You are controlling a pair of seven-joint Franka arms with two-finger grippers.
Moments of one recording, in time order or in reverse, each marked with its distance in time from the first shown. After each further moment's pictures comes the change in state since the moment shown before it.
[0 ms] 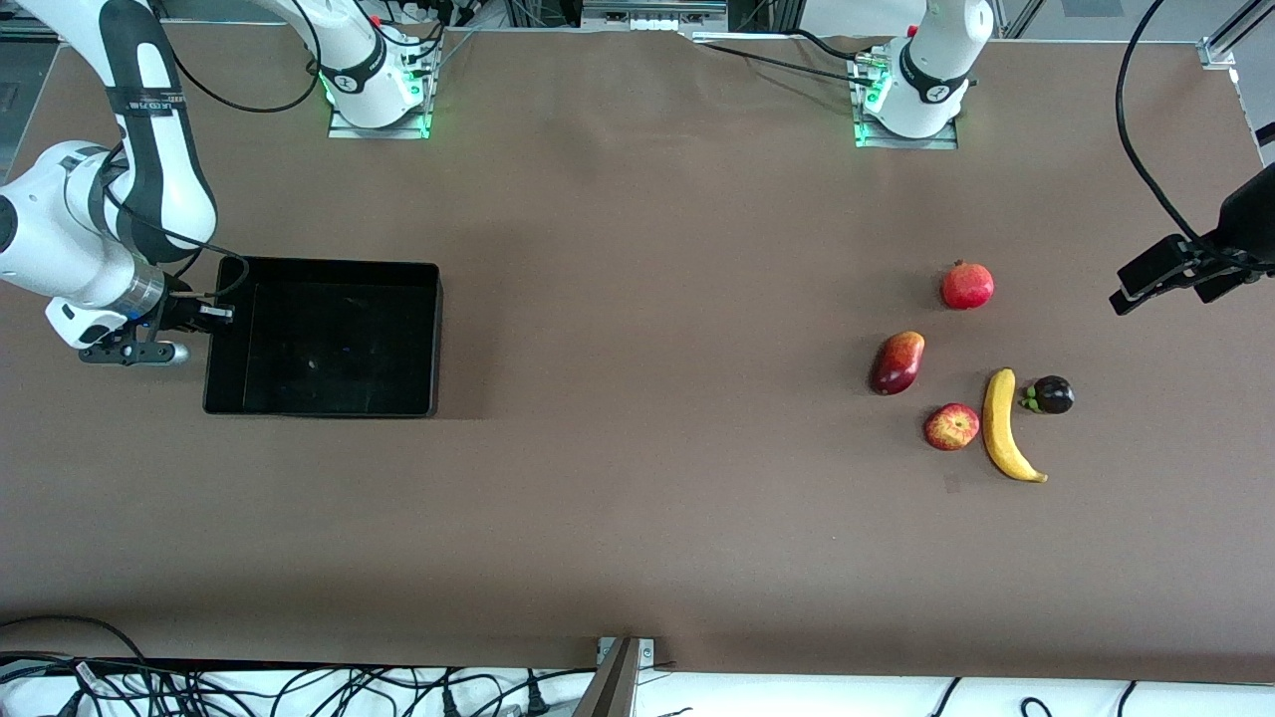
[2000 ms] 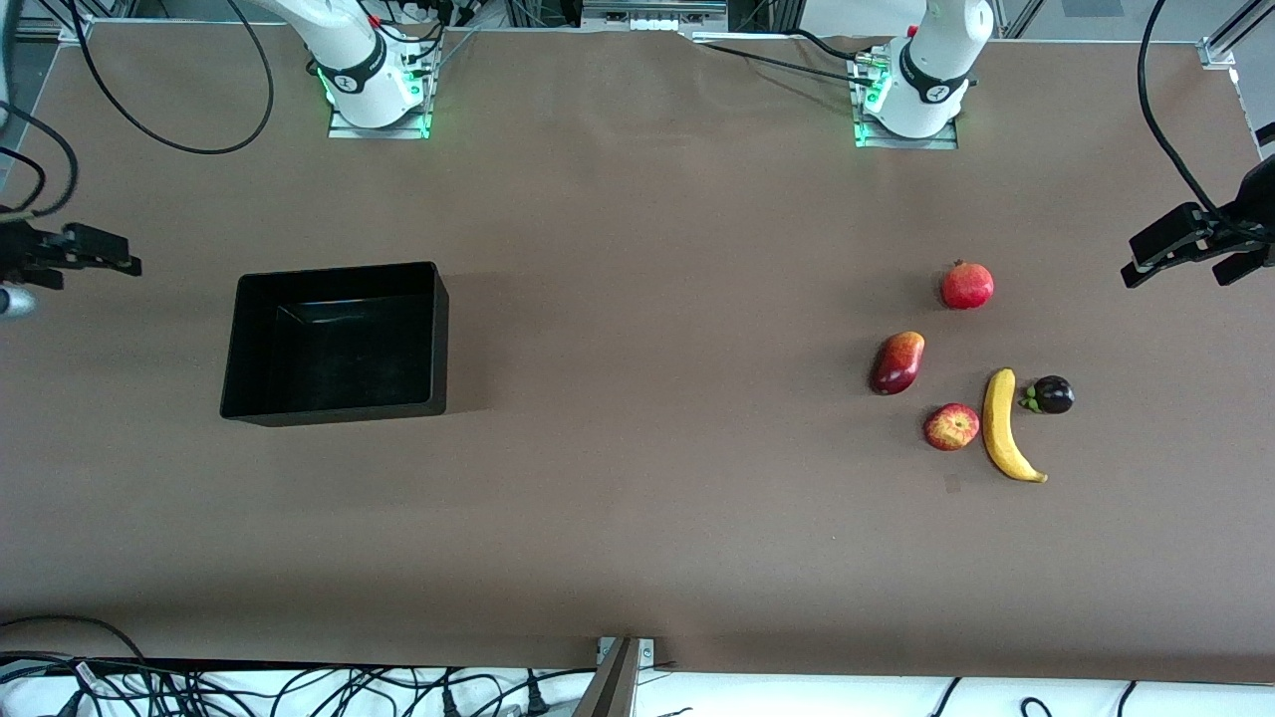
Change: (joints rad) left arm 0.001 -0.005 0.009 0.031 -0.001 -0.074 0.081; right arm 0.014 -0.074 -0.033 0.624 -0.135 -0.787 -0.051
